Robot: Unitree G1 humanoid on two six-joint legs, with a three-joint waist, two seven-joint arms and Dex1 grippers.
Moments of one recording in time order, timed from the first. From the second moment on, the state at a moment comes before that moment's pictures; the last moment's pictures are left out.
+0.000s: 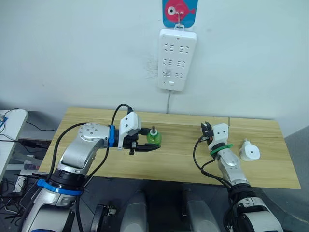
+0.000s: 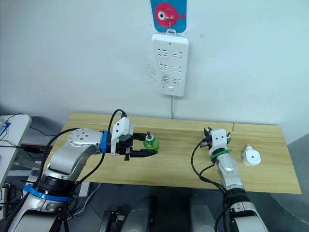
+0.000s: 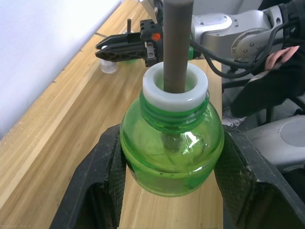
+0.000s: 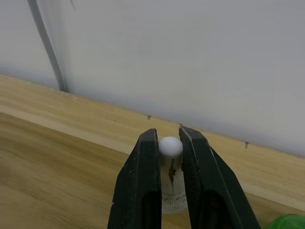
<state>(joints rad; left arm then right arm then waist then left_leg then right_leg) -0.45 0.64 -0.16 -0.07 -0.33 0.39 -1.21 -0.42 -0.18 -0.02 0.74 0.06 -0.42 0.22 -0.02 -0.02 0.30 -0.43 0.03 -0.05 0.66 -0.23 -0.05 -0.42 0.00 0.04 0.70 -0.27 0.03</state>
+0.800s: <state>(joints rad) -0.49 0.62 -0.16 -0.06 -0.33 0.37 -1.21 -0.41 -0.22 0.00 0.68 0.02 -0.44 0.26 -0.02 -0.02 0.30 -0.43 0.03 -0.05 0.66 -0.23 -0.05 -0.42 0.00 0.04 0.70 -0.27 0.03</state>
